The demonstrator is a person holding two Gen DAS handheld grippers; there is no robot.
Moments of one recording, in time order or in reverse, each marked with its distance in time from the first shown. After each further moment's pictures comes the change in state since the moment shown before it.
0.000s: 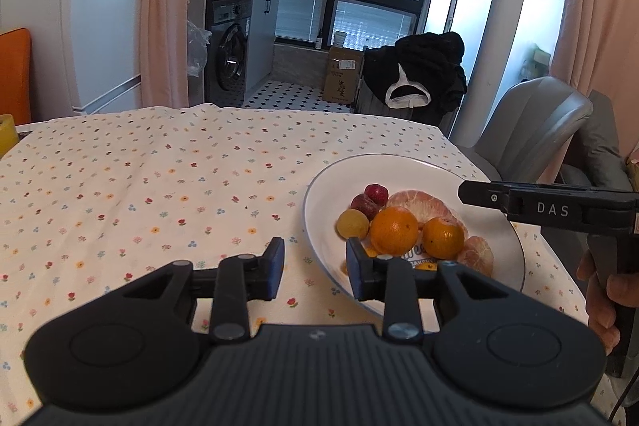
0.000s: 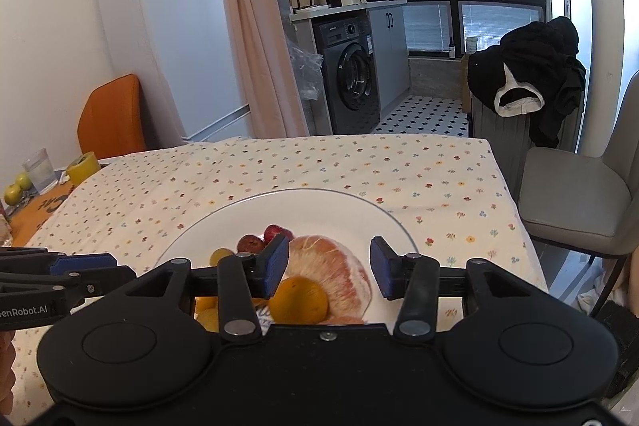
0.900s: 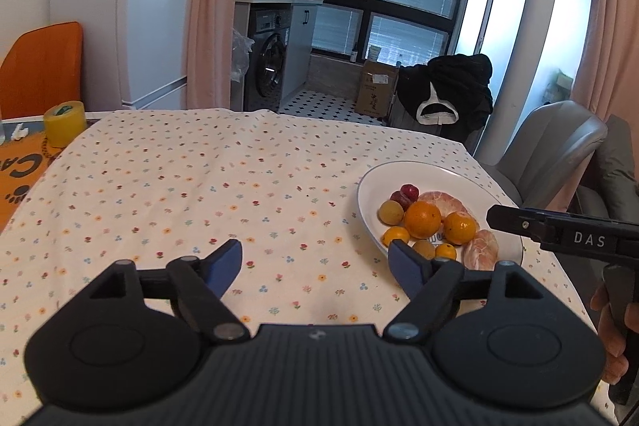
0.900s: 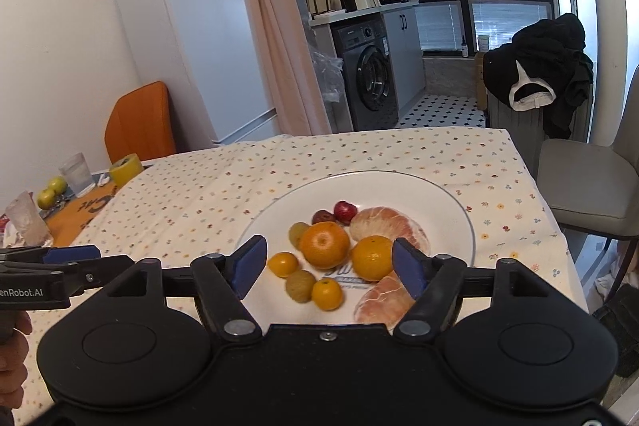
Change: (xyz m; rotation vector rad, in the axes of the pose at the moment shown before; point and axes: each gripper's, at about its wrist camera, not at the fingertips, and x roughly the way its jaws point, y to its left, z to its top) left arm -0.075 0.027 -0.014 -0.069 -0.036 0.085; right arm -0.051 0.043 -0.016 0.034 -0.012 0.056
